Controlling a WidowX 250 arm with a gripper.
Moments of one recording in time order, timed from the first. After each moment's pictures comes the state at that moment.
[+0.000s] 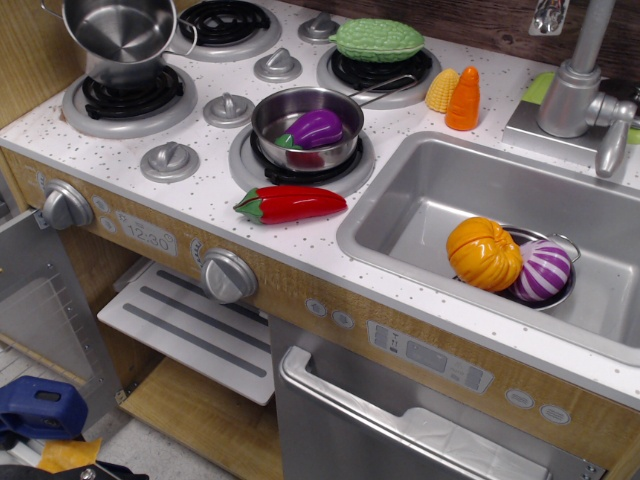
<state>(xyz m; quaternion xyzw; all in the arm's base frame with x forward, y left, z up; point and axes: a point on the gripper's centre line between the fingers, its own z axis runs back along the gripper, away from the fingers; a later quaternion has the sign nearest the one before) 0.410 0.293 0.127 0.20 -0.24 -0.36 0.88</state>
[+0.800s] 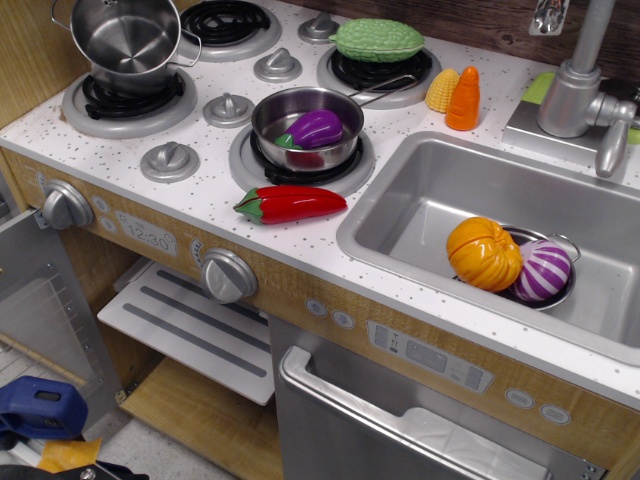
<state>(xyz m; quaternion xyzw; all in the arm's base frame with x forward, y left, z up) 0.411 0.295 0.117 0.16 -0.26 -0.37 0.88</state>
